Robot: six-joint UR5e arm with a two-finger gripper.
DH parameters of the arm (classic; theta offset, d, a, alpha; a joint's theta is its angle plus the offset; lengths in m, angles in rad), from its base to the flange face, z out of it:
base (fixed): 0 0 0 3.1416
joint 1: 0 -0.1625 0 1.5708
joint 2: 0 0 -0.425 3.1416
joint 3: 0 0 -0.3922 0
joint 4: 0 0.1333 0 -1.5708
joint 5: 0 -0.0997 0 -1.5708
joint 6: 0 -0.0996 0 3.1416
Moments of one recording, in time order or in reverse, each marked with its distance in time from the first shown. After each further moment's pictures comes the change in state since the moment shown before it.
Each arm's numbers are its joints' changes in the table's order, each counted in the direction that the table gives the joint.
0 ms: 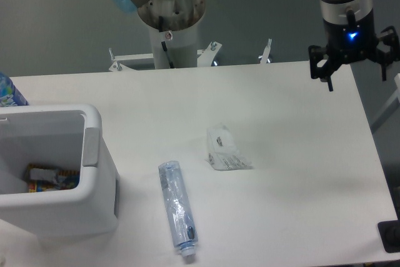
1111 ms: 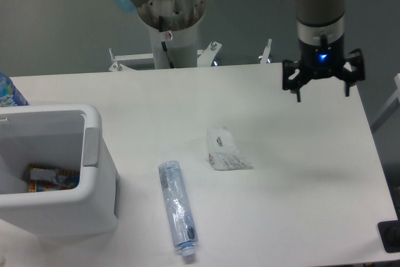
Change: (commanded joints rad) arm 0.064 -0.034 -0.210 0.006 0.067 0.142
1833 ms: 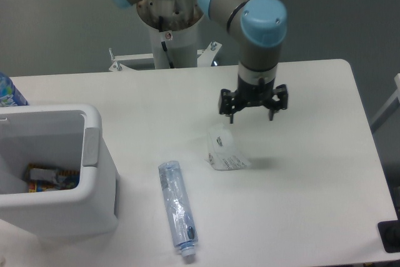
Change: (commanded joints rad) arm 0.112 0.017 -0.204 0.006 0.086 0.217
